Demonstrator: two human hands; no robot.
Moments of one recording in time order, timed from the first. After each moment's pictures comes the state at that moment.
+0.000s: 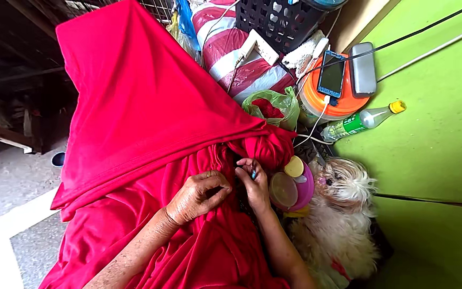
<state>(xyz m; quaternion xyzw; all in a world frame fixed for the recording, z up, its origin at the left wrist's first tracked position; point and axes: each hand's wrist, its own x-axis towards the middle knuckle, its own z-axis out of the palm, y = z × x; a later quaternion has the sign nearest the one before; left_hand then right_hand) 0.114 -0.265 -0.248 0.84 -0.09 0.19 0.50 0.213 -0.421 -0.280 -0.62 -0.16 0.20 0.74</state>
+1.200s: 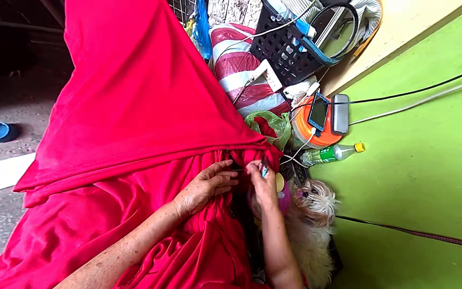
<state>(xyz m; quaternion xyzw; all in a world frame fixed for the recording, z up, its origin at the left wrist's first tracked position) 0.129 -0.280 -0.220 0.47 0.21 -0.04 0.86 0.255 -0.425 -0.240 -0.77 -0.19 0.17 0.59</state>
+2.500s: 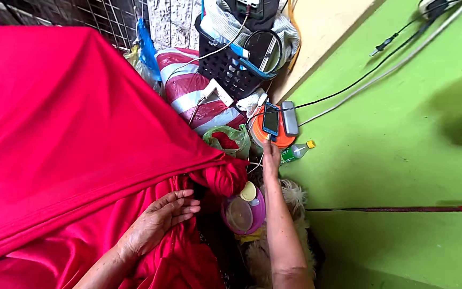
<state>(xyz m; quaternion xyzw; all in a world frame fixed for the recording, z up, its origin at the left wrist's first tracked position) 0.129 -0.278 -0.231 0.44 0.22 -0.01 0.87 0.403 -0.472 -0.225 -0.87 -0.04 -0.02 0.48</state>
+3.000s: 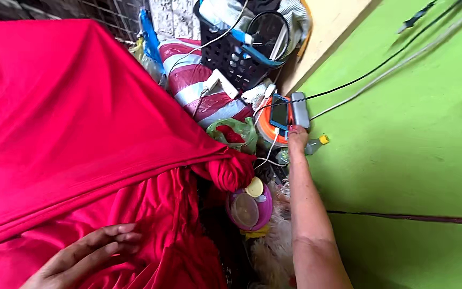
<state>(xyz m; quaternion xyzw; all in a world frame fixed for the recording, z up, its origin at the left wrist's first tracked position) 0.009 -0.236 -0.204 0.61 0.22 -0.02 0.76 0.492 -0.495 -0.205 -0.92 0.00 -0.03 0.40</state>
